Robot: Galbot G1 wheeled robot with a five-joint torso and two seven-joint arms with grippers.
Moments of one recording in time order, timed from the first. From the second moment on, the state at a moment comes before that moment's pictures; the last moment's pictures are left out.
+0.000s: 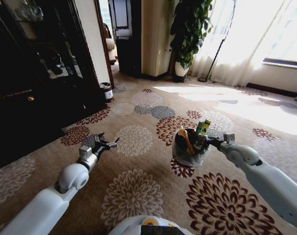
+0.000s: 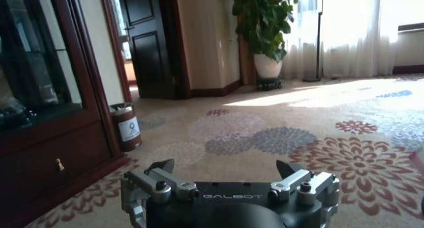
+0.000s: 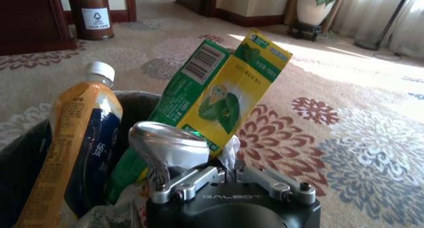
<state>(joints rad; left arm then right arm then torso) 1.41 -0.80 -0.61 -2.13 -0.63 0.29 -0.13 -0.95 0.64 0.29 1.69 0.81 -0.47 -0.02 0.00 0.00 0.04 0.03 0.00</state>
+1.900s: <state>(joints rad) 1.62 -0.85 -0.60 -2.34 -0.54 0.30 -0.17 -1.36 0.70 0.61 1.88 0.72 -0.41 -0.02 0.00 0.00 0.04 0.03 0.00</state>
